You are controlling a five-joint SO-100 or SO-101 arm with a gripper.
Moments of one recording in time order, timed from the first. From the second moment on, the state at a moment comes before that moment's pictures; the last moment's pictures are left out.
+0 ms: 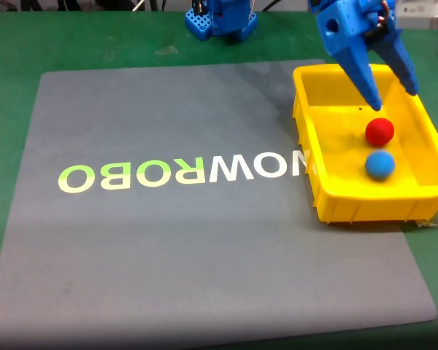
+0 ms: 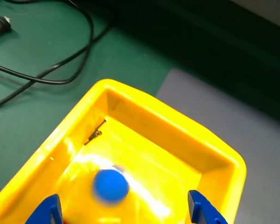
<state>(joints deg) -23.4 82.6 80.8 34.3 -95.8</state>
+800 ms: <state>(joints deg) -4.7 162.4 157.8 43.6 -101.5</state>
